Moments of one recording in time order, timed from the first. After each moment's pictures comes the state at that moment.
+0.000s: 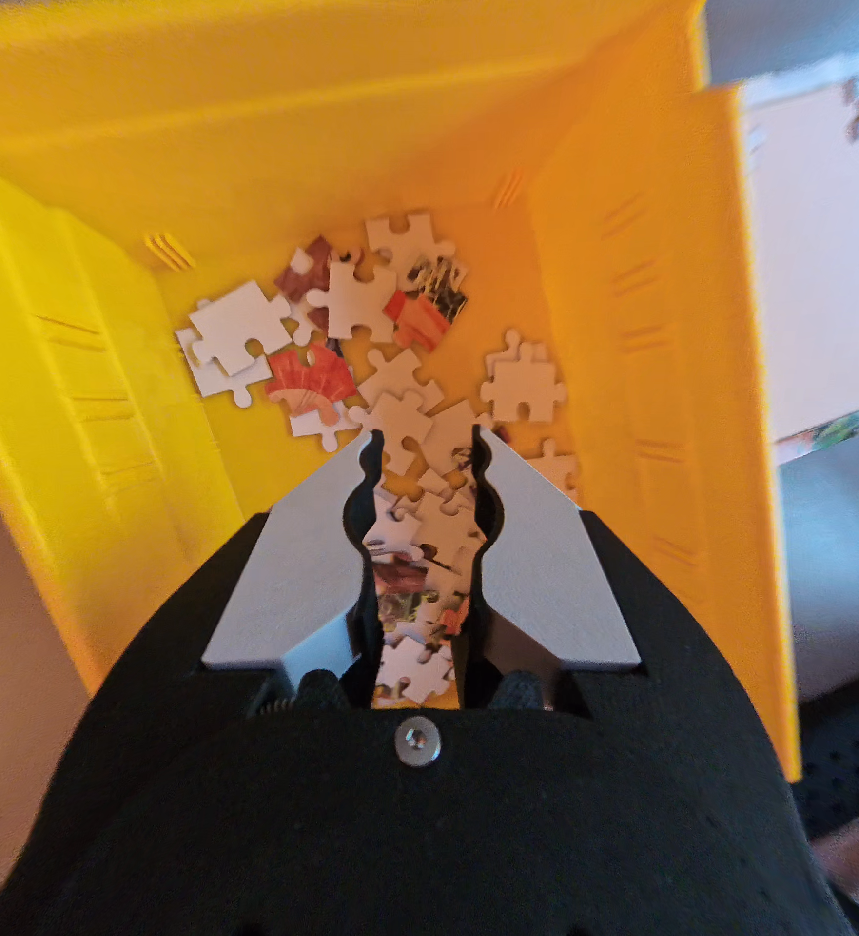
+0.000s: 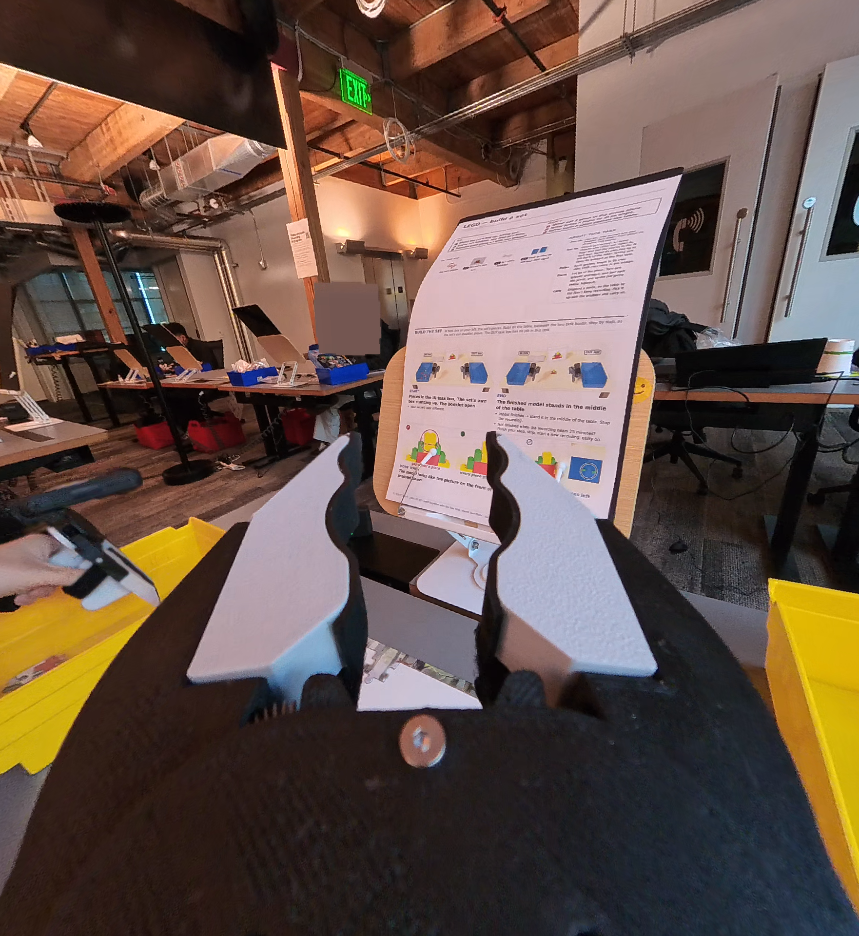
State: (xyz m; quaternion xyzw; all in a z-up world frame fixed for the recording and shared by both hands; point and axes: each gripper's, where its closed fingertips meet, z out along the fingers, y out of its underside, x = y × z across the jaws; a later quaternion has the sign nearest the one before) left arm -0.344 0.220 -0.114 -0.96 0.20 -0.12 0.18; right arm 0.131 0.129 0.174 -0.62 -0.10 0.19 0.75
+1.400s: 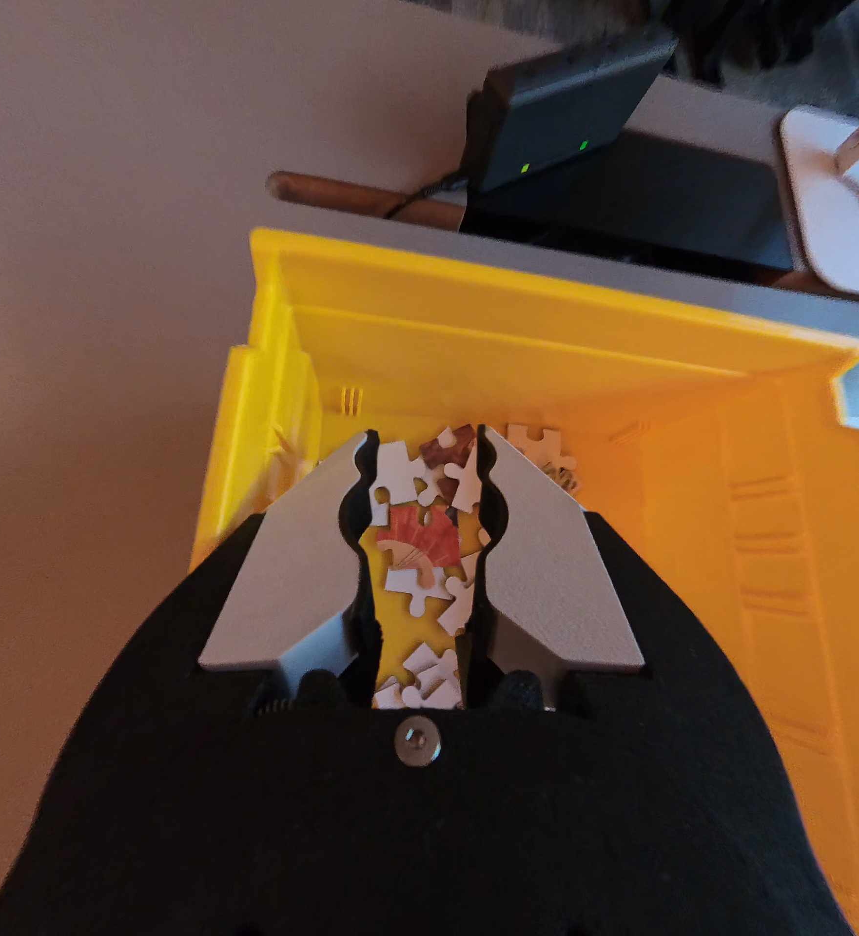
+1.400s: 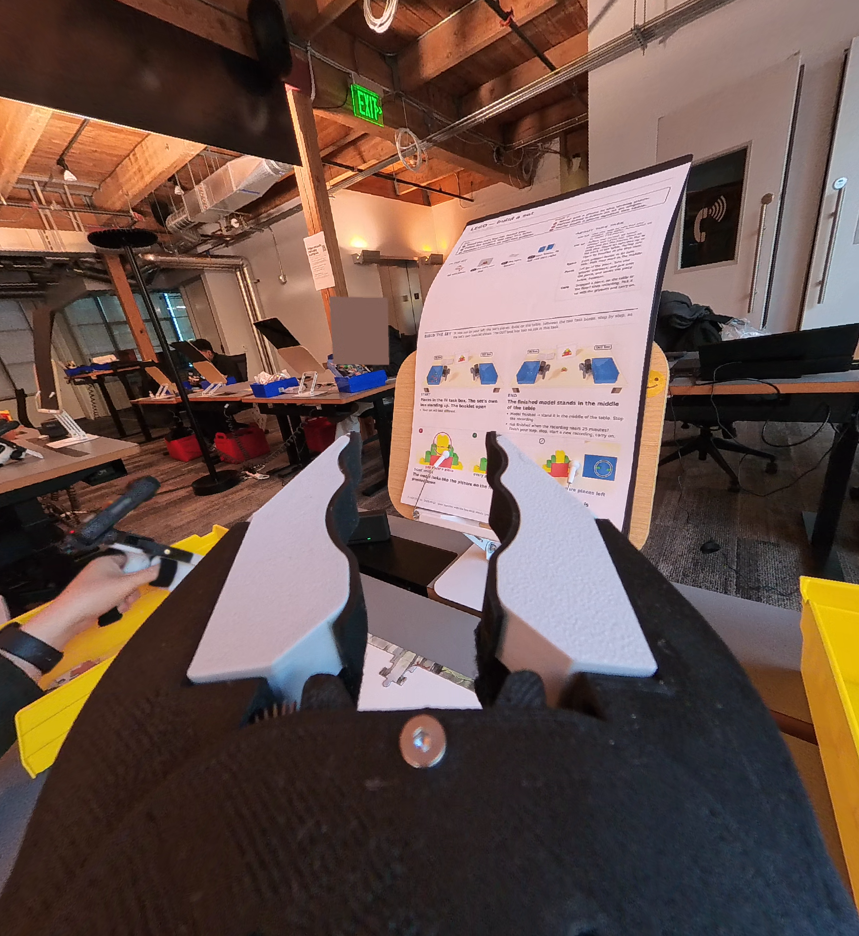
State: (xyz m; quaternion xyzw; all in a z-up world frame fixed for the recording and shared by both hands) left arm -0.380 0.304 -0.114 -0.92 0.03 -0.12 0.37; right arm 0.134 0.130 0.174 -0.62 -0.09 0.22 0.75
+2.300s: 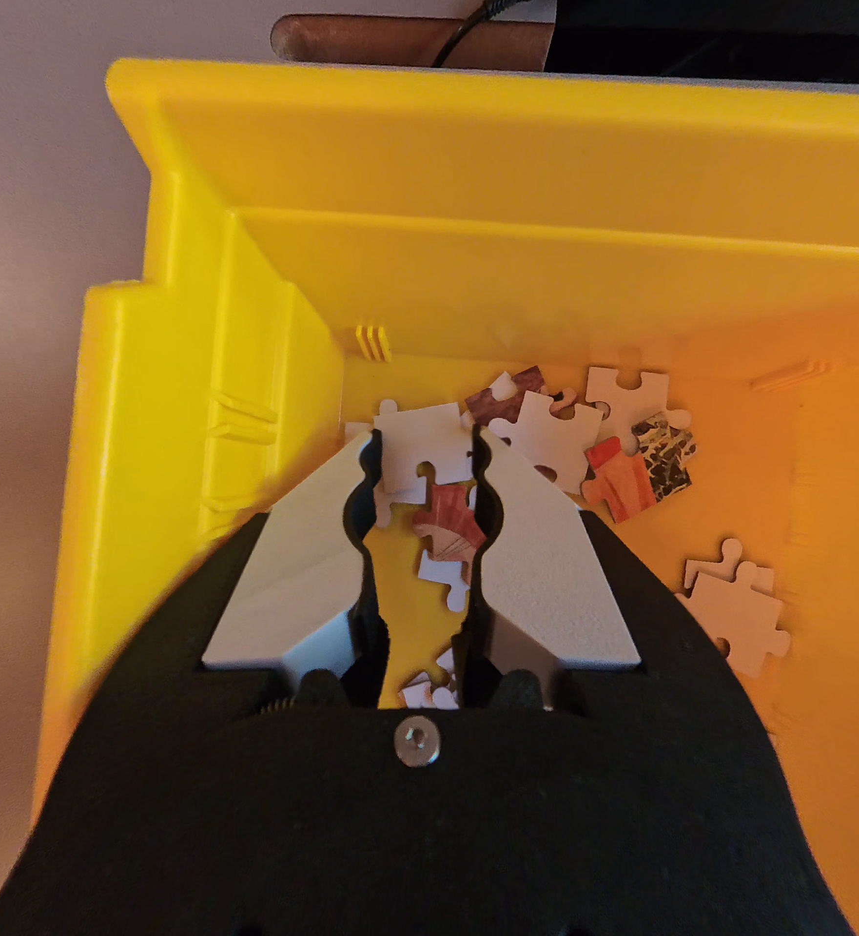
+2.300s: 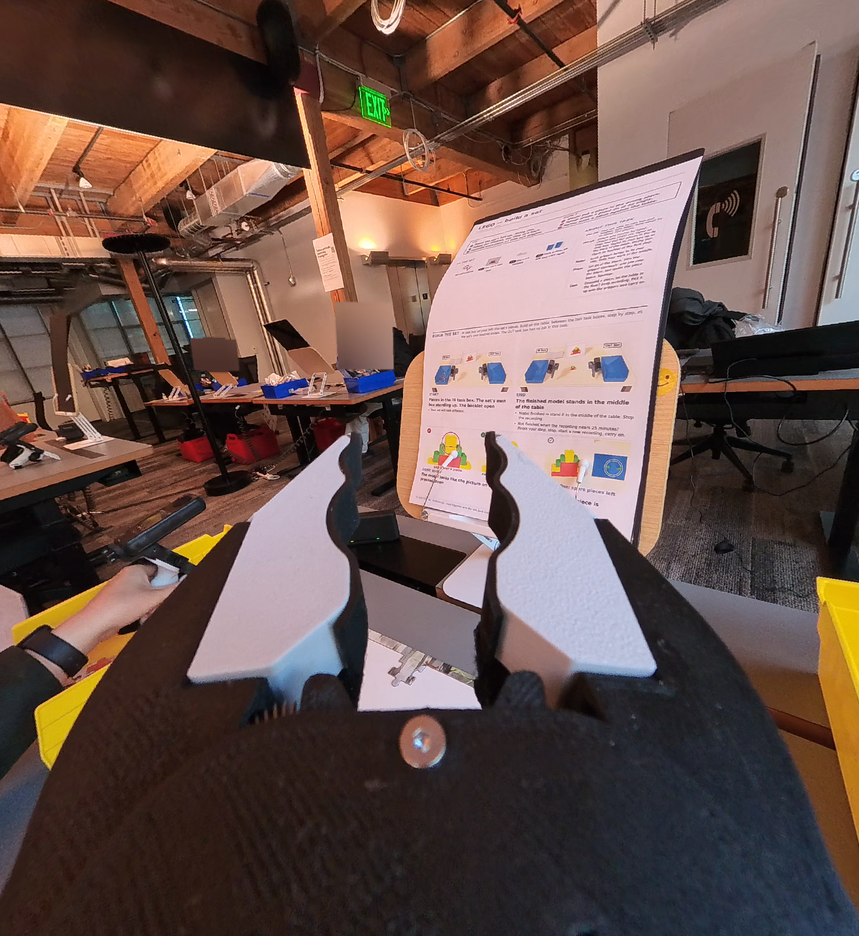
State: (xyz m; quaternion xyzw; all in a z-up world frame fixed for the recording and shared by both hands) left arm -0.390 0.298 -0.160 -0.96 0.06 -0.01 0.29; right arm 0.131 0.128 0.174 -0.62 -0.09 0.24 0.75
